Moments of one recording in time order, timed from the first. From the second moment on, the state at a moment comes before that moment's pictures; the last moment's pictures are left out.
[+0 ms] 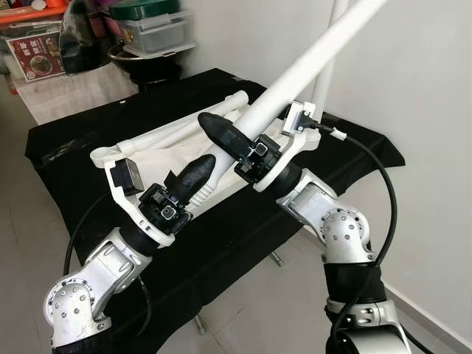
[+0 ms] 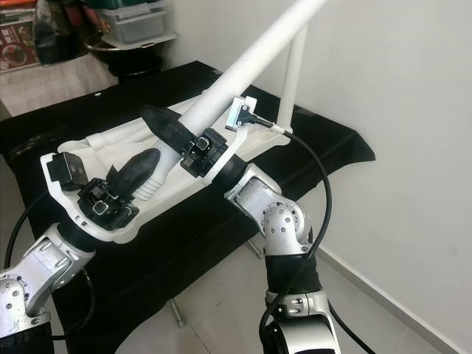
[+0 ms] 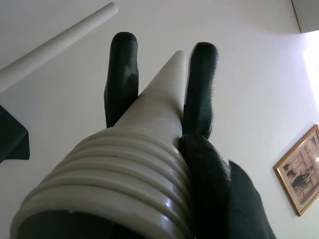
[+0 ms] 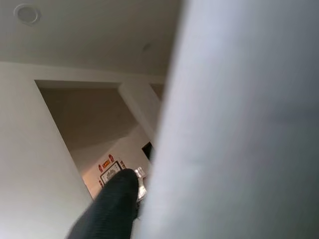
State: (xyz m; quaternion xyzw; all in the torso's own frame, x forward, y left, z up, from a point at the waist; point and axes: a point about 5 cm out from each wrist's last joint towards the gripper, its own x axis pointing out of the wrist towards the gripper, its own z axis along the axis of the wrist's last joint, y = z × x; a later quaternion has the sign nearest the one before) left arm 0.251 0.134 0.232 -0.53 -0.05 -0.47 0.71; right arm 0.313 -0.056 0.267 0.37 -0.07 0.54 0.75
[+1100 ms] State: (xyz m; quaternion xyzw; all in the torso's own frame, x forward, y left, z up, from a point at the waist) left arm 0.249 0.126 0.232 -0.51 -0.06 -0.48 0.71; right arm 0.305 -0.057 0.278 0.37 -0.11 0.57 0.72
